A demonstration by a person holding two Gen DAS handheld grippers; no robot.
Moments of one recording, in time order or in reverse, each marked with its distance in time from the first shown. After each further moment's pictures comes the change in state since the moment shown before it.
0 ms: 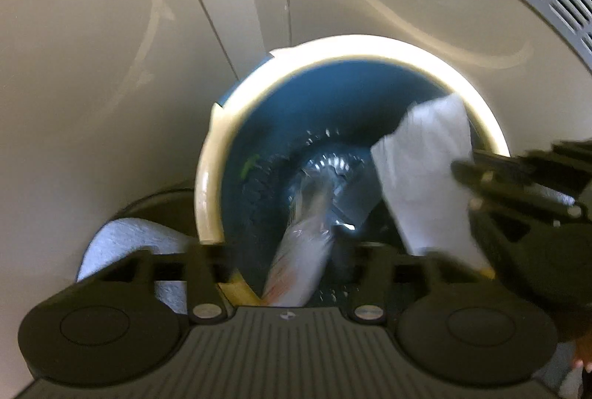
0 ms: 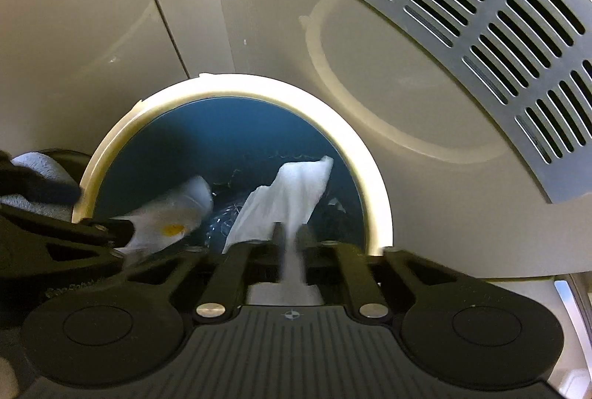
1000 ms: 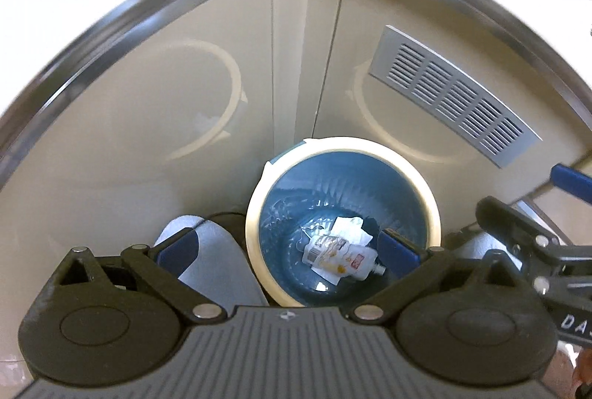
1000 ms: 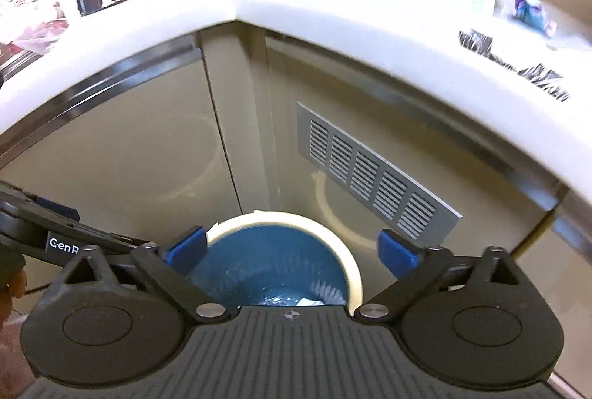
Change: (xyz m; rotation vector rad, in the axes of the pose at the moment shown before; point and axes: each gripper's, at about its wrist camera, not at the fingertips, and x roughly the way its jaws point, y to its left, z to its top) left arm -0.173 0.032 -0.066 -0.171 -0.290 -0.026; right arm -0.211 -0.013 -0.052 -0.005 -0.463 0.066
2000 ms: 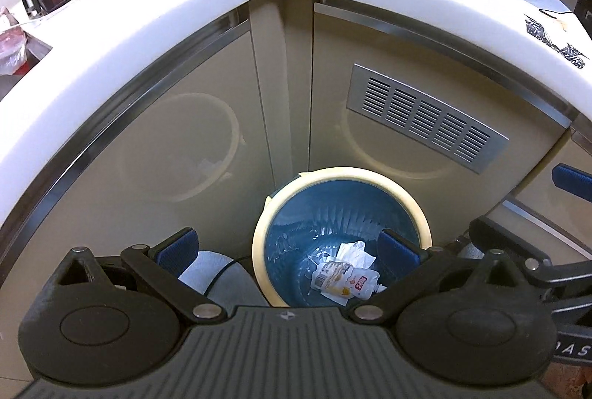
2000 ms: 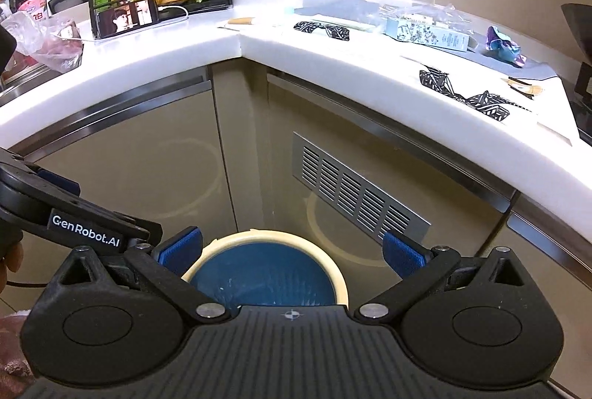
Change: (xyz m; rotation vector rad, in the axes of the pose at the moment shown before) left arm -0.041 -0.015 -0.015 0.082 -0.140 0.028; right arm -0.037 0.005 -0.020 -0.012 -0.112 -0.023
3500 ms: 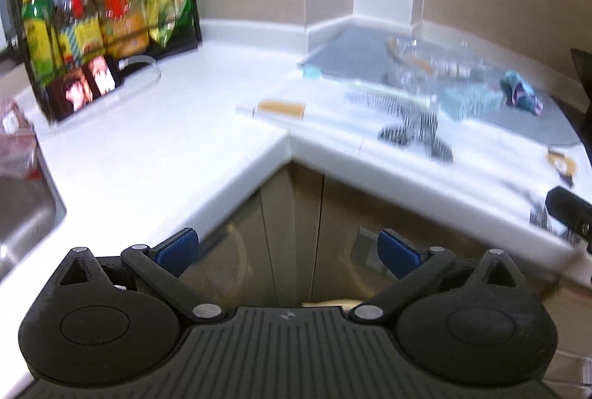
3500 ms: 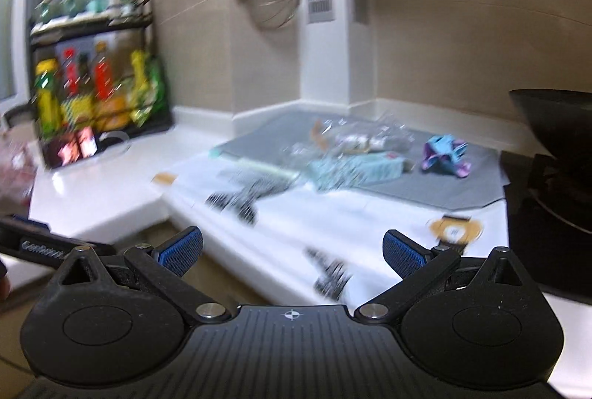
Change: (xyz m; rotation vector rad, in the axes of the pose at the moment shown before) left arm -0.038 0.002 0.129 -0.036 -0.266 0.032; right arm -0.009 -0.077 0.113 0.131 -0.287 -0.106
